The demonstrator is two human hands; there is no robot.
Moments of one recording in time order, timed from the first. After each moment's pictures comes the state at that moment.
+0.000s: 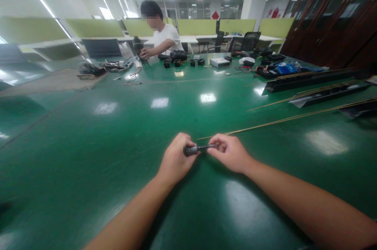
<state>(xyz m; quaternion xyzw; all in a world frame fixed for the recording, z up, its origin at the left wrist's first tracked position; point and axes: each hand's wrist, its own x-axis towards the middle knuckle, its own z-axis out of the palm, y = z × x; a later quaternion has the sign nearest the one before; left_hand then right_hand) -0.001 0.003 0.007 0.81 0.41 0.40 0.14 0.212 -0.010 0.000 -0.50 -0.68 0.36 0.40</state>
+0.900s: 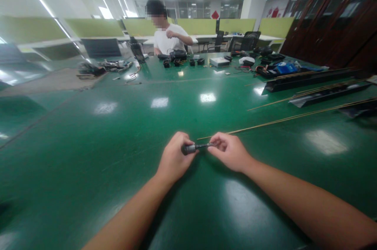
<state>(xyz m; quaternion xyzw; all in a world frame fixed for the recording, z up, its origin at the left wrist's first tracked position) -0.004 0.004 0.008 0.80 0.42 0.41 0.14 0.211 -0.009 0.003 -0.51 -0.67 0.37 0.41</state>
